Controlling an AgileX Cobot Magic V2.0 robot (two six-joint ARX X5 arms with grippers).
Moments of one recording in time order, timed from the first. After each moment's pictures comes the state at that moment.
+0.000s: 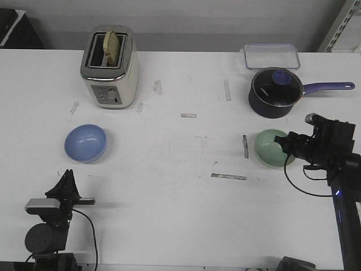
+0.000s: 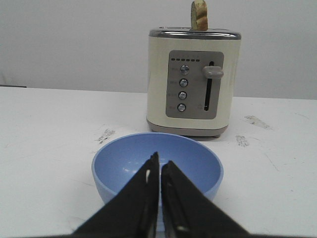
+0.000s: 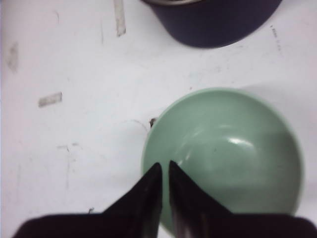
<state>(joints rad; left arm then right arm) 0.06 0.00 0.03 0.17 0.02 -0.04 -0.24 1.31 1.12 -0.69 -0.49 0.23</state>
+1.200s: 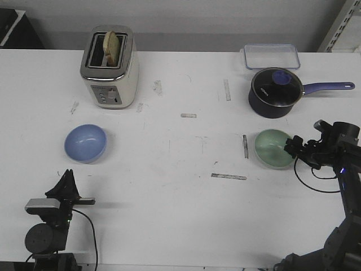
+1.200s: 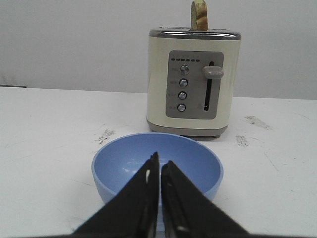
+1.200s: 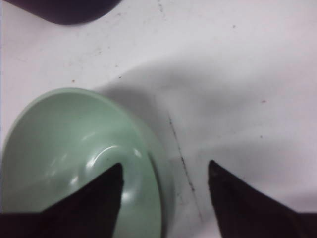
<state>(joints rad) 0.06 0.00 0.03 0.17 0.02 -0.04 -0.39 1.57 1.12 -0.66 -0.46 0.15</state>
